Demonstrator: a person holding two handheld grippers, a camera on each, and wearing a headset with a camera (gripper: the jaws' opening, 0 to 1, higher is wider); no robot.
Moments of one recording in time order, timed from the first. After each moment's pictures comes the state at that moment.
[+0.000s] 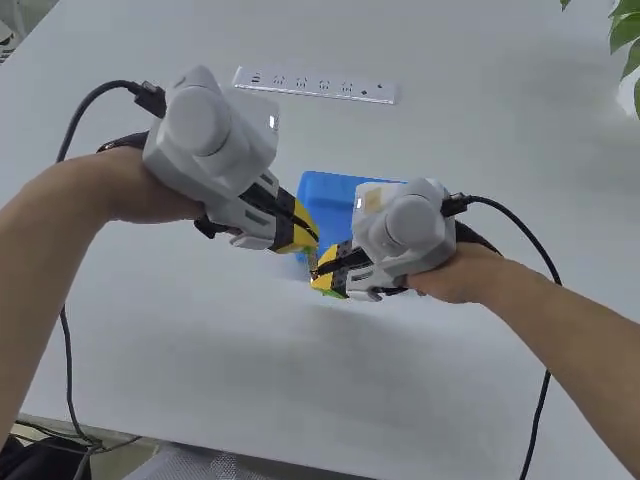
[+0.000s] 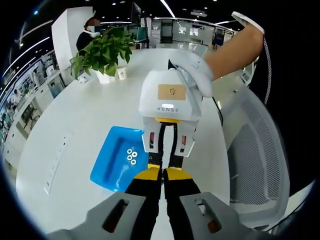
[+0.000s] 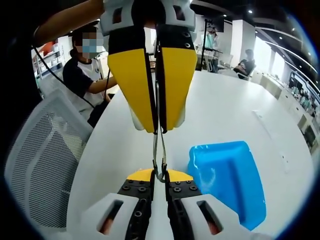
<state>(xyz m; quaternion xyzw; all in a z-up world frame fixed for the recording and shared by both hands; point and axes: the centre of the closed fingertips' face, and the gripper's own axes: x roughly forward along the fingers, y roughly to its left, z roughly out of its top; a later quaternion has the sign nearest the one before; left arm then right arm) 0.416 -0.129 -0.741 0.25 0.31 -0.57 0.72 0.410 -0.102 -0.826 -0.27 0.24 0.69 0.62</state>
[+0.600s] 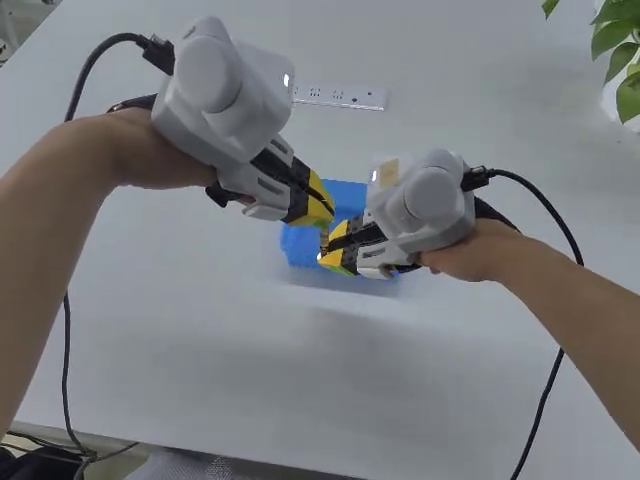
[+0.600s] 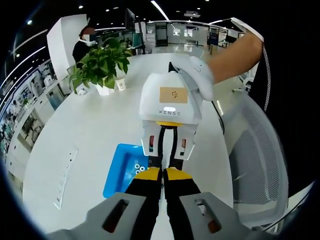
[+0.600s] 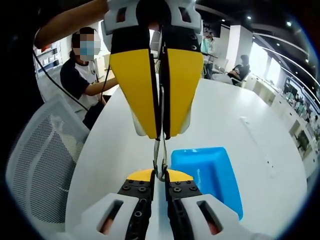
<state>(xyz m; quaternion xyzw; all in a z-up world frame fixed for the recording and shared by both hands) 0.436 -0.147 -0.710 0.27 0.28 -0.58 0.71 0.434 -0.113 -0.794 -0.28 0.22 0.68 0.64</state>
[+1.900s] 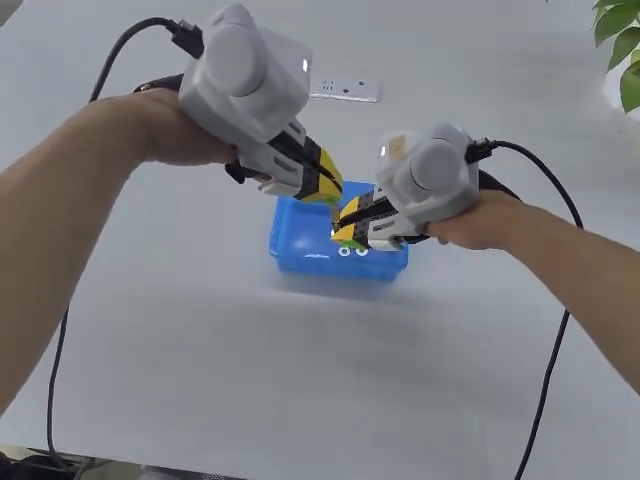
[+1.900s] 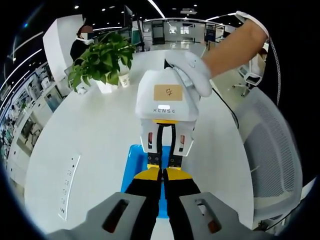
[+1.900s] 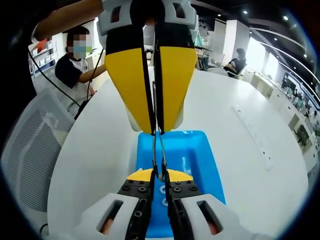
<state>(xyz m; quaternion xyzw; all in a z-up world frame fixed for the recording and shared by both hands) 0.493 -0.150 -0.744 0.28 0.28 -0.59 0.70 0.487 -0.125 -0.823 -0.28 0.24 0.67 0.64</state>
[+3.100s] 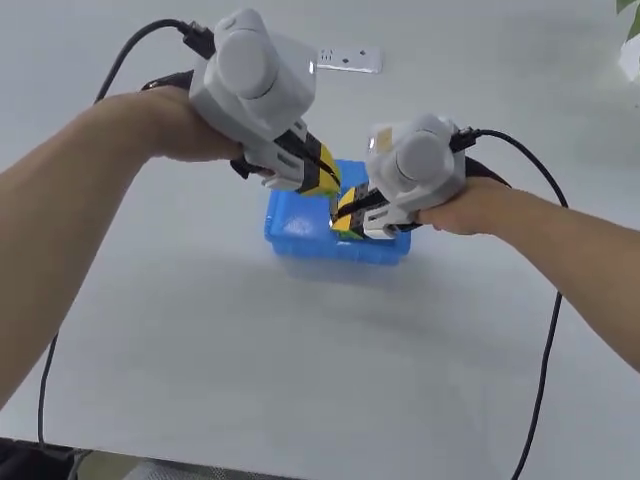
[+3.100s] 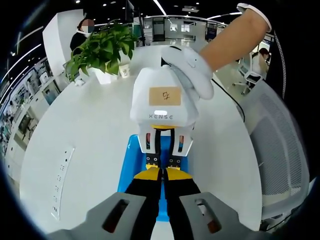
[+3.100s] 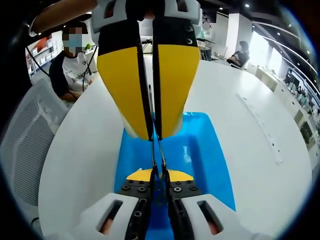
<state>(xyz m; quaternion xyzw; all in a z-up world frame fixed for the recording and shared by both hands) 0.502 -0.152 -0.780 0.28 0.30 -0.59 0.70 0.500 -0.125 -0.864 -0.29 0.27 0.67 0.63</state>
